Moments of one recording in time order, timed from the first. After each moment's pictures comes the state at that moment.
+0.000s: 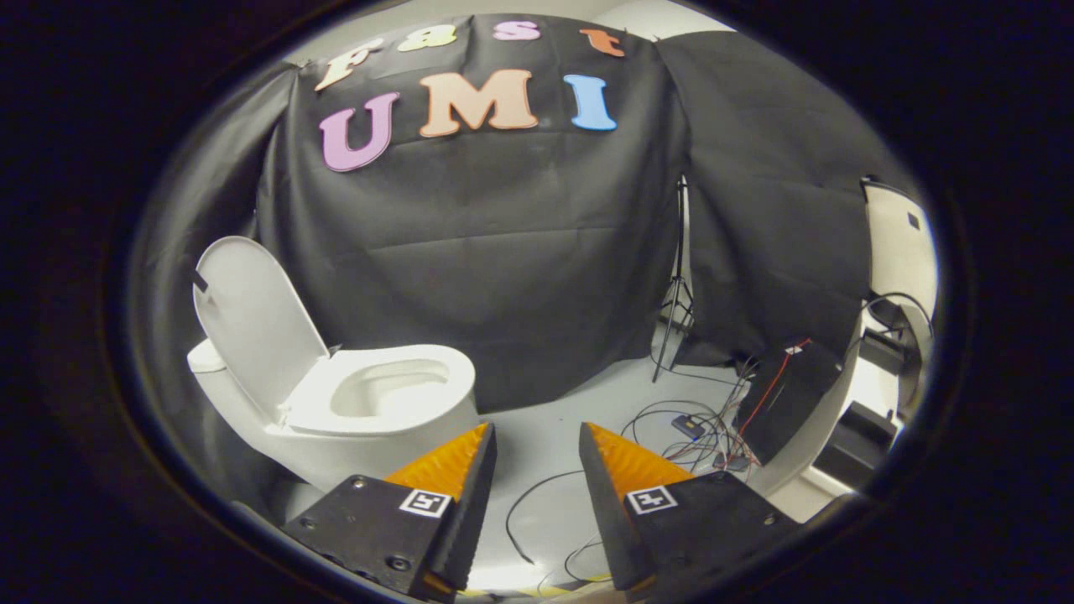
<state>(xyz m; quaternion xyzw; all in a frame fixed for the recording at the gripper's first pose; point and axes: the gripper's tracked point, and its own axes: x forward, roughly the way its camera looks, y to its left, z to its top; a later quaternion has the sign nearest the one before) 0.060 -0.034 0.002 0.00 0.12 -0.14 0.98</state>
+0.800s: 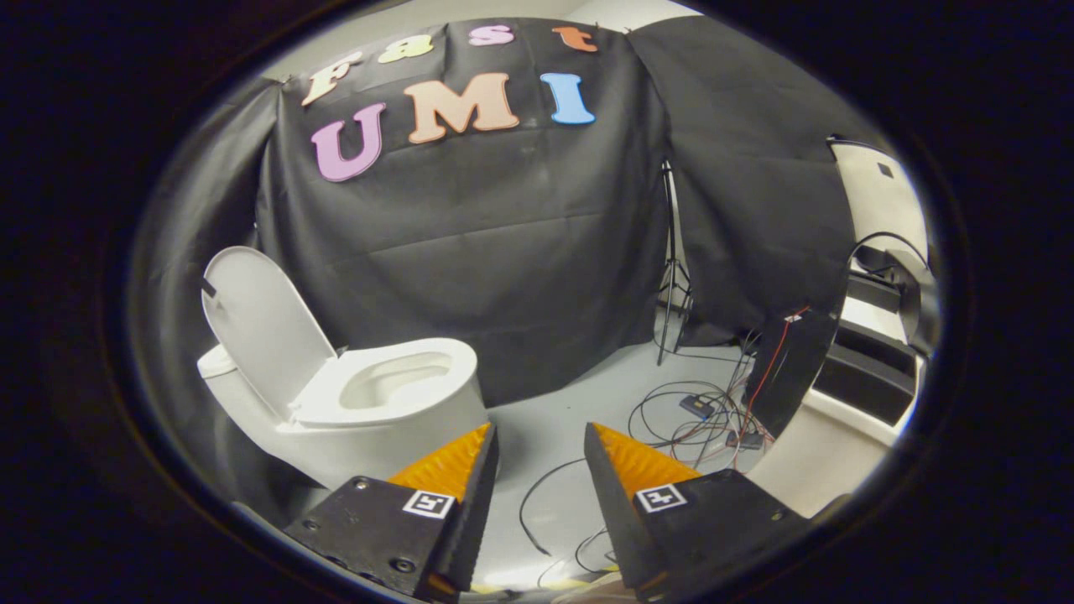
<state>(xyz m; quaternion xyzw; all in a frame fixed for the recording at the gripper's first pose) 0.043 -0.035 -0.036 0.03 0.12 -0.12 0.98</state>
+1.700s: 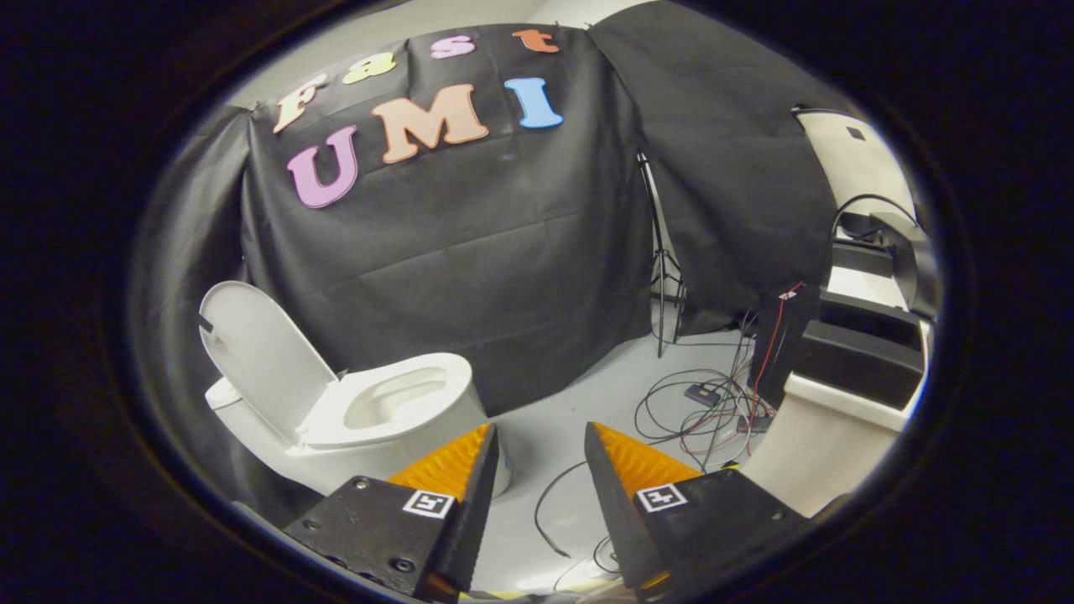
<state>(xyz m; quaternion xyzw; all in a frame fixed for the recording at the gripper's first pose) 0.024 -0.045 -0.032 0.09 0.10 -0.12 0.98</state>
